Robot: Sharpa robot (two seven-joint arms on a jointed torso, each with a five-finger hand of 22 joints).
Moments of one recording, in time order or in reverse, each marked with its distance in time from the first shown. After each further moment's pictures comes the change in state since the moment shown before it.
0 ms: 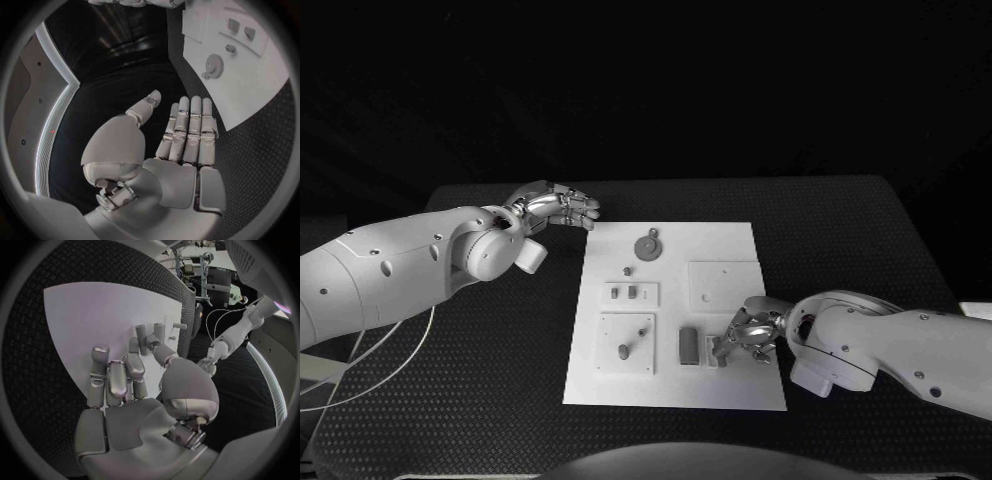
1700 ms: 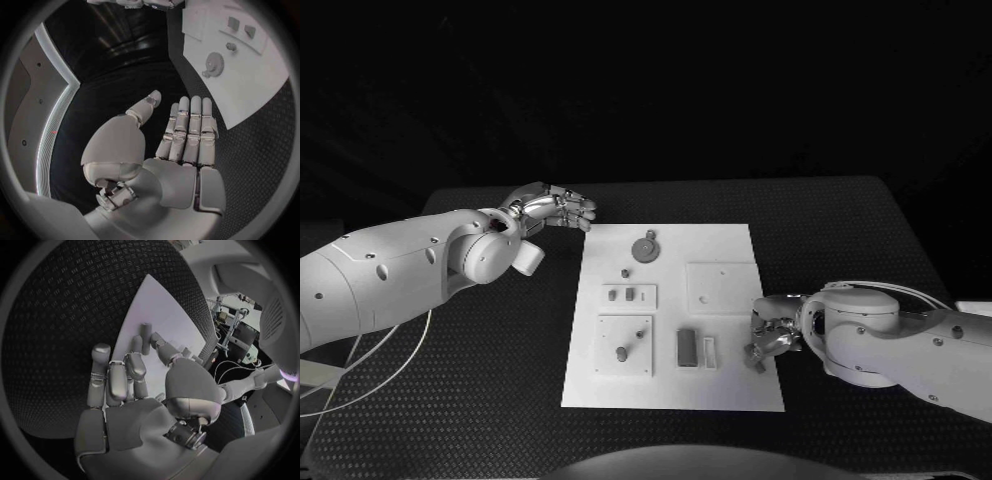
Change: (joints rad) left arm 0.000 0.001 0.001 -0.003 0.000 -0.008 0.007; left_hand 0.000 0.000 0.002 -0.002 0.000 0.000 0.000 0.000 0.001 0.000 0.000 0.000 0.001 0.000 0.000 0.004 -0.005 0.000 0.004 -0.004 0.000 0.001; right arm 0.005 -0.054 0.010 0.004 -0.526 0.246 0.003; right_hand -0.044 -0.051 0.008 0.003 0.000 0.033 -0.034 0.059 0.027 -0.009 0.009 -0.015 -0.007 -0.007 0.003 0.000 -0.011 0.002 -0.004 0.003 -0.008 0.001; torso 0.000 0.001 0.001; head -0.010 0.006
